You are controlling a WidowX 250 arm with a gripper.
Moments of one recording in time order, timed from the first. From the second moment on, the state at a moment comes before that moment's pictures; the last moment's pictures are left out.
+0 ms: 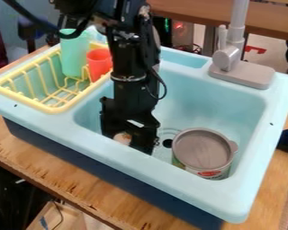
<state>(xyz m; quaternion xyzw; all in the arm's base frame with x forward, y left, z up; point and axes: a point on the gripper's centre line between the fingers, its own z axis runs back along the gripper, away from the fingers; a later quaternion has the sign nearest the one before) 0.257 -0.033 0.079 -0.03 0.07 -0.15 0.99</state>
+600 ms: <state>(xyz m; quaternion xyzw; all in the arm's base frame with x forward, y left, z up) 0.274 -0.037 0.171 0.02 0.06 -0.14 0.99</state>
